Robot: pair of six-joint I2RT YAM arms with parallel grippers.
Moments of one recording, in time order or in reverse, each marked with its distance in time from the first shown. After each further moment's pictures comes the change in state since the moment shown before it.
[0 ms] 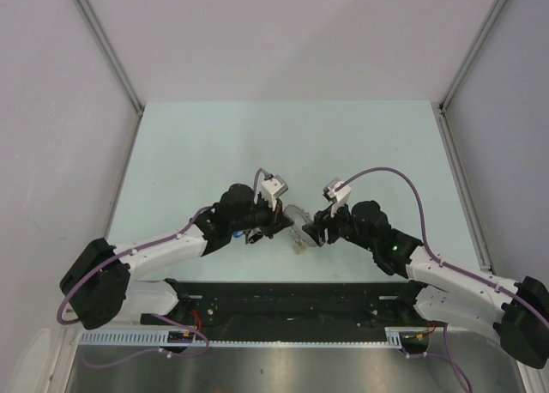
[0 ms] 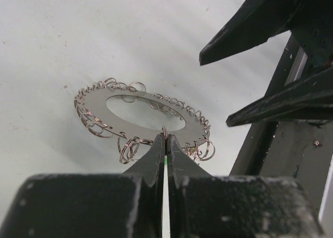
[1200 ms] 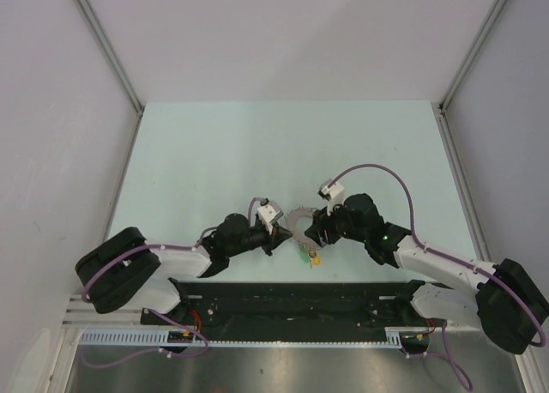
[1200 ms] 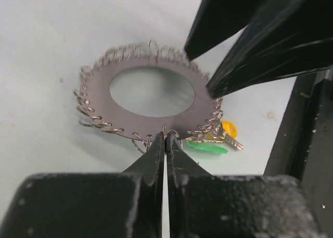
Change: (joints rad) left arm -0.091 0.146 -0.298 0.561 -0.140 0.032; right arm -0.089 0.175 0.012 -0.037 -0.136 0.022
